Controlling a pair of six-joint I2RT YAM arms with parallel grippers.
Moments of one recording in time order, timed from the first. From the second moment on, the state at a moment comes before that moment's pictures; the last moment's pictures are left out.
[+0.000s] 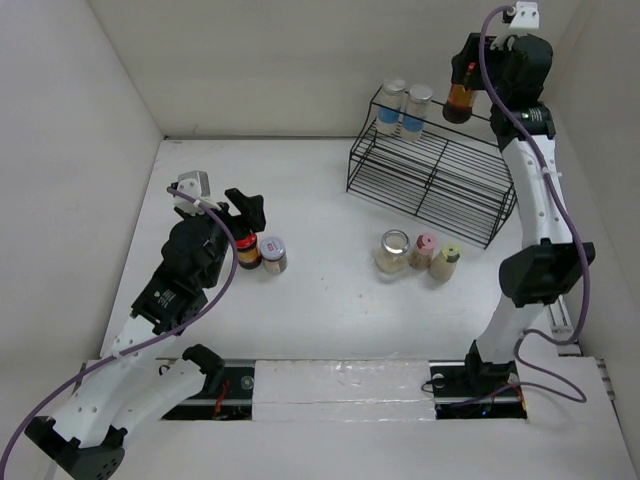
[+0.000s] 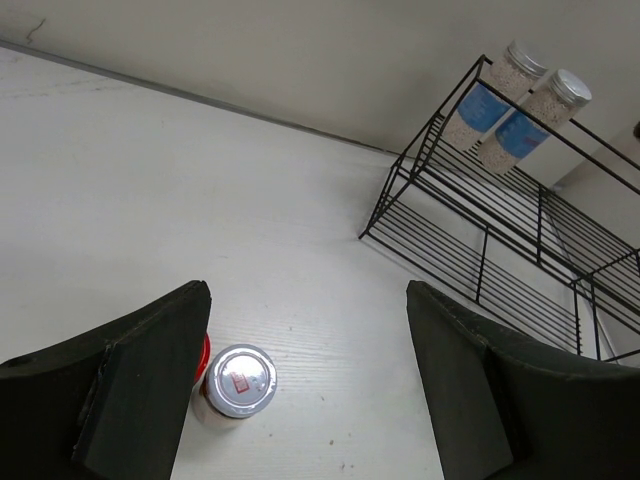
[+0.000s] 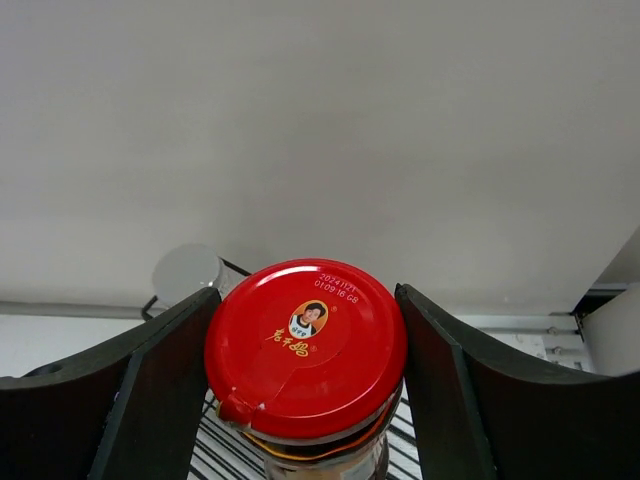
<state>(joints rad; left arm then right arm) -0.58 0.72 0.87 -0.24 -0.43 -0.46 0.05 1.79 2.07 -0.24 -0.03 0.09</state>
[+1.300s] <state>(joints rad) -0.58 0.72 0.87 -0.24 -0.43 -0.46 0.02 1.97 1.98 -0.29 -0.08 0.11</state>
